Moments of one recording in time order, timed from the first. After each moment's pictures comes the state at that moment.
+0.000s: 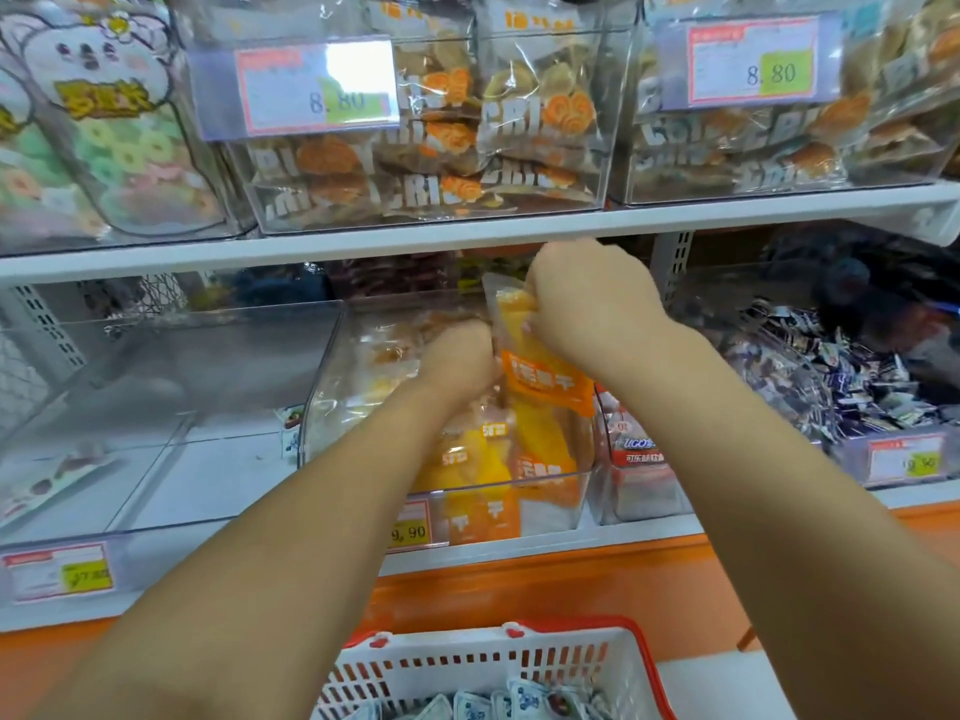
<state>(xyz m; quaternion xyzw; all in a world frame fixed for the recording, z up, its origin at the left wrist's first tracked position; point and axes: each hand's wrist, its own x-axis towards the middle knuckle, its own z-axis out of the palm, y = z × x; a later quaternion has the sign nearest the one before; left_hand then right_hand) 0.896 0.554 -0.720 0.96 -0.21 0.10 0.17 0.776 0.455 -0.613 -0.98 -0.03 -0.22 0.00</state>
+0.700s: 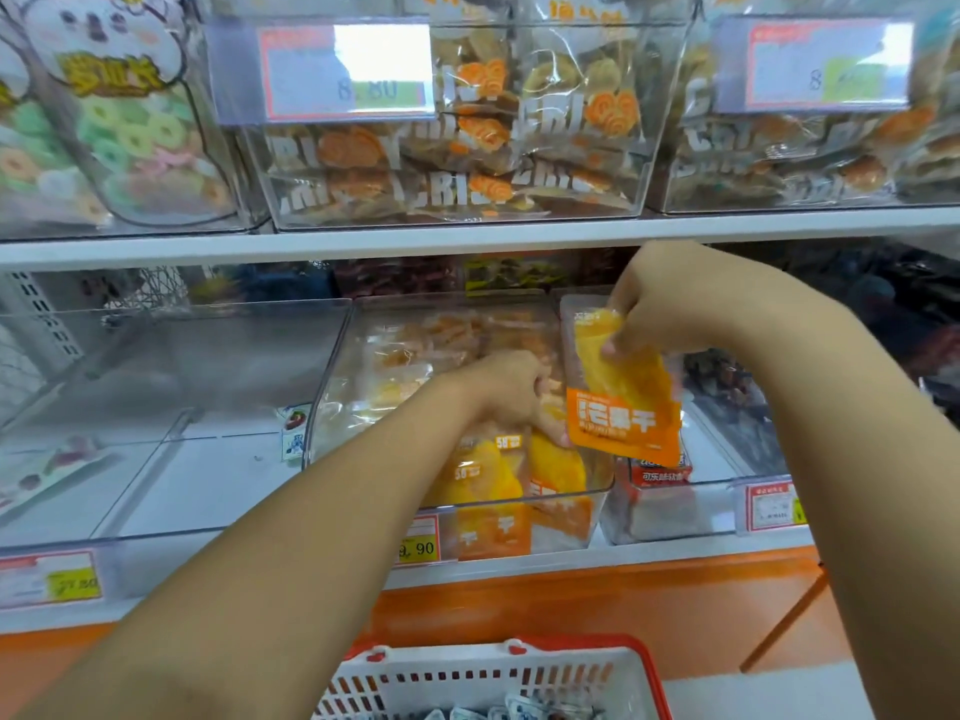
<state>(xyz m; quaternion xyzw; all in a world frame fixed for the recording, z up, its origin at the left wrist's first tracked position) 0.890 0.541 -0.712 0.93 -0.30 -0.10 0.17 0.778 0.419 -0.587 -1.00 0.02 0.00 0.02</state>
